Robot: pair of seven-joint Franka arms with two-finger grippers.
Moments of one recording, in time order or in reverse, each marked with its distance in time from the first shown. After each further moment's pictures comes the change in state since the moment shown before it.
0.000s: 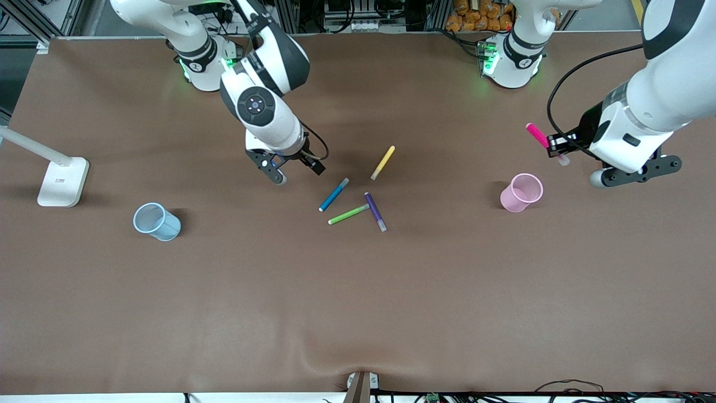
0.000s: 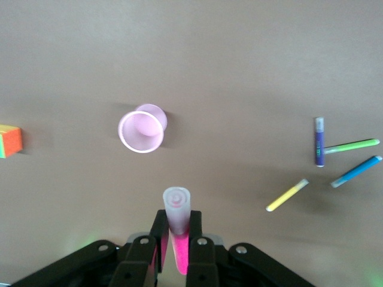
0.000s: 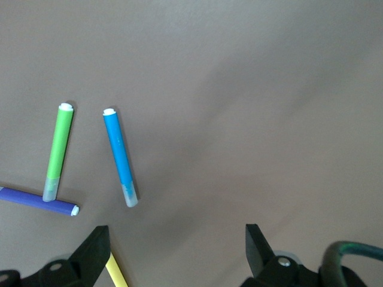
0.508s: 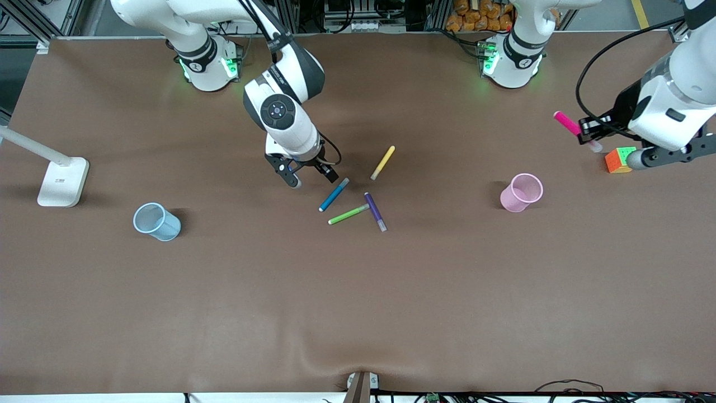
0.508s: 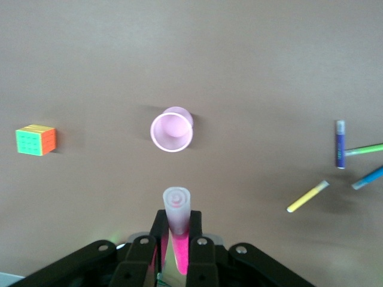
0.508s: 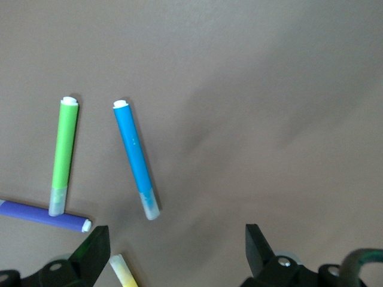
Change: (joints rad) left arm 0.035 -0.069 0.021 -0.023 0.044 -0.037 0.039; right arm 0.055 0.102 -0.001 -0.014 0.000 0.194 0.098
